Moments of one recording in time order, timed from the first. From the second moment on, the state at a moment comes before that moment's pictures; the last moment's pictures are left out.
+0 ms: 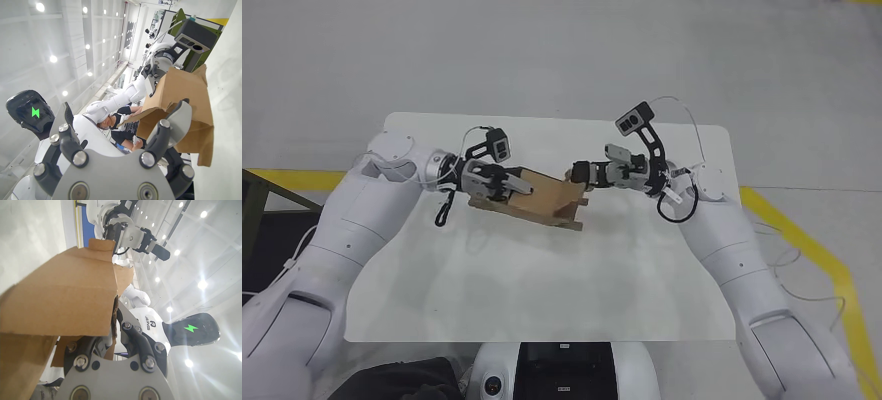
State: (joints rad) left arm 0.68 -0.91 -0.84 -1.14 -0.88 0.03 -1.54; right arm -0.74 -1.39 1.04 -0.95 0.85 -0.40 1.42
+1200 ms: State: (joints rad) left arm 0.62 -0.88 -0.74 -1.09 -0.98 -0.05 -1.54; right arm -0.75 -1.40 1.09 -0.96 0.87 -0.36 1.46
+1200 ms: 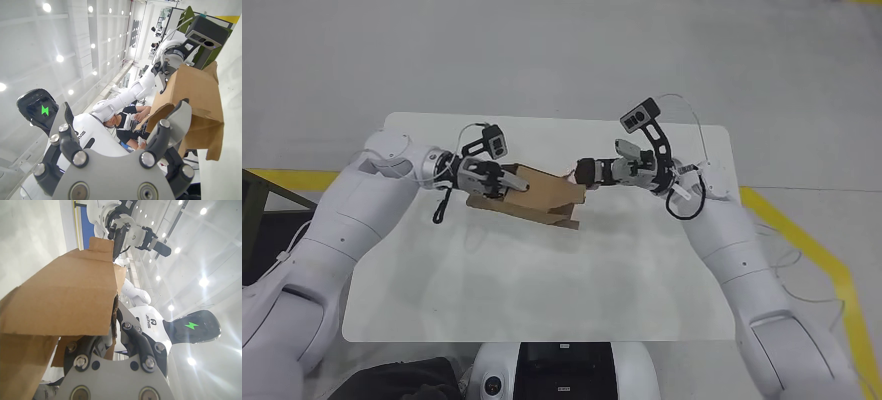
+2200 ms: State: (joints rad) left arm 0.63 -0.93 -0.79 -1.03 -0.96 -0.13 -1.38; right arm -0.82 -1.43 1.02 -1.04 0.86 -0.34 1.48
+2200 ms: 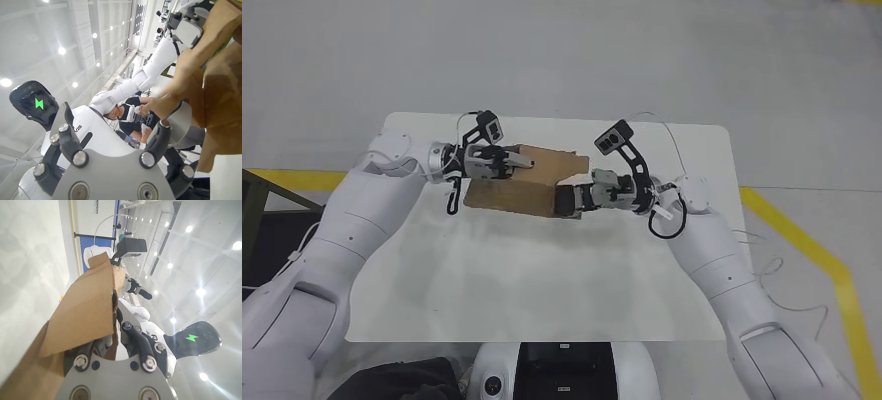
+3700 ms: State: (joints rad) left arm 0.62 -0.95 -0.90 -1.02 -1.02 0.05 -1.54; right arm -0.87 -1.36 1.14 -0.99 0.52 -0.38 1.27
